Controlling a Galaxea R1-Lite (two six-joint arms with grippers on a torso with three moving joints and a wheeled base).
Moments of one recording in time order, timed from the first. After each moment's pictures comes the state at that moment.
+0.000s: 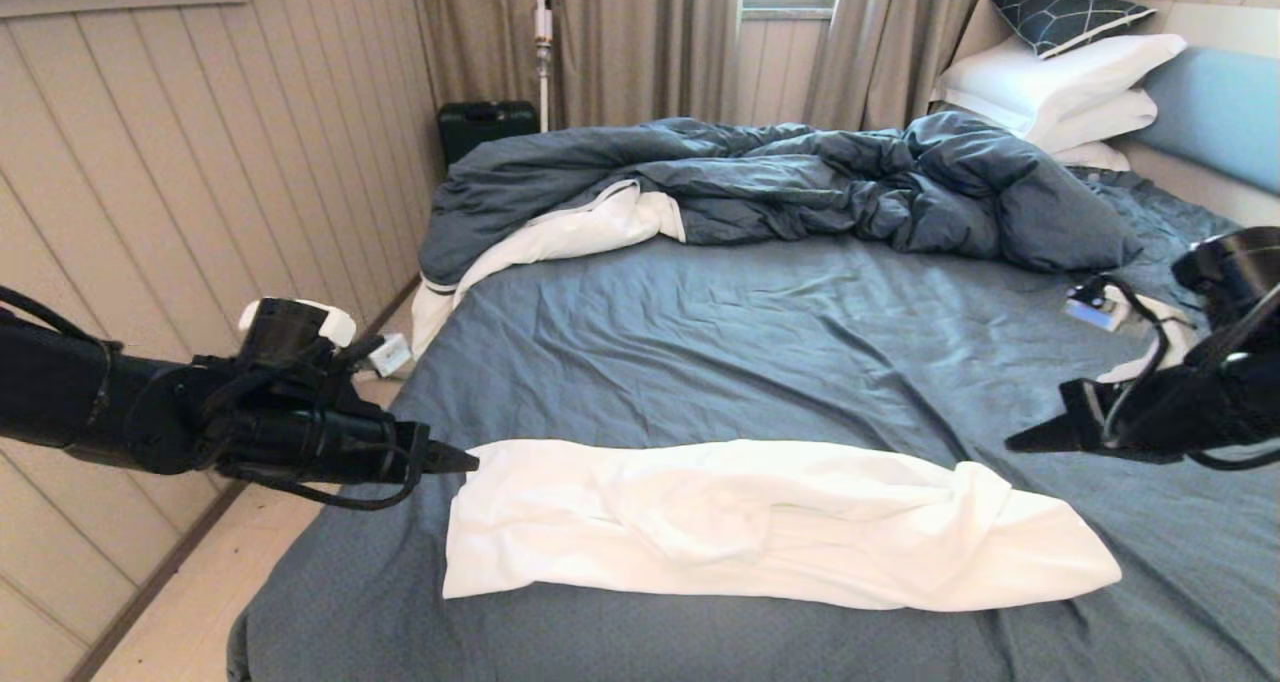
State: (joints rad) left arm -0.21 1.85 -0.95 -0.07 -0.36 -0.08; right arm -0.17 1.66 -1.21 0.53 0.46 -0.12
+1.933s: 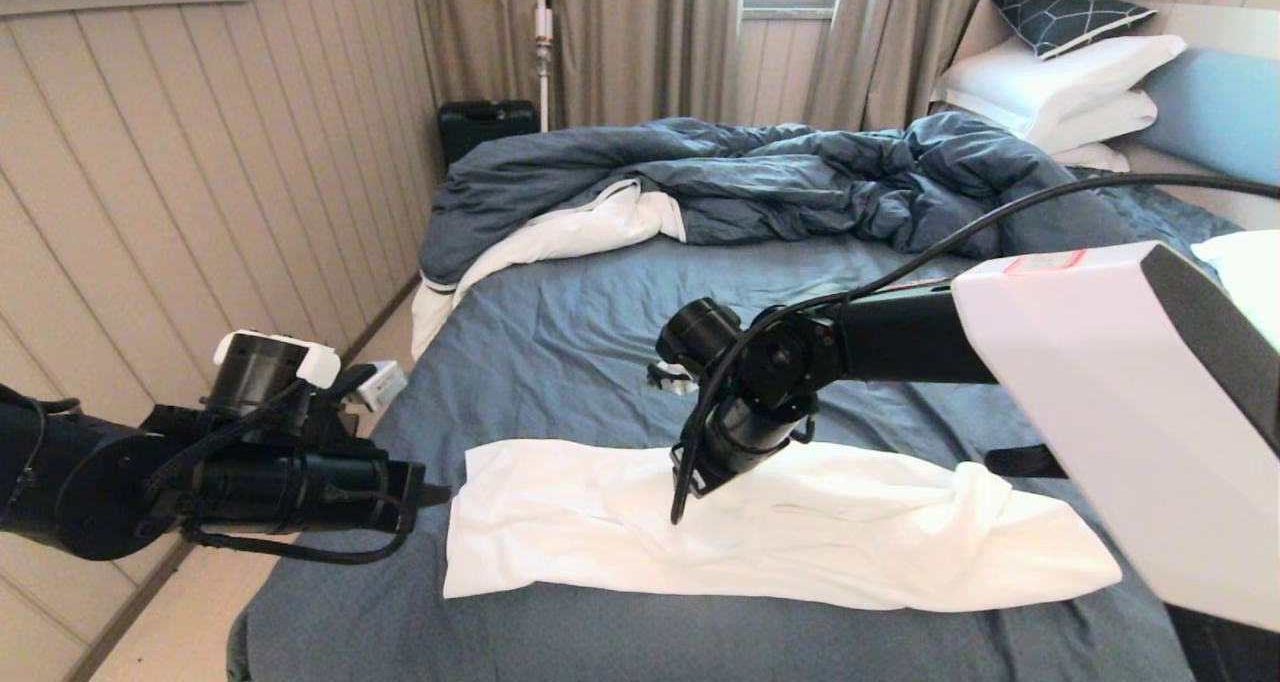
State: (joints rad) left arm -0.27 1.74 -0.75 -0.20 -0.36 -0.10; right arm 0.61 2.27 -1.84 0.67 -0.17 0.07
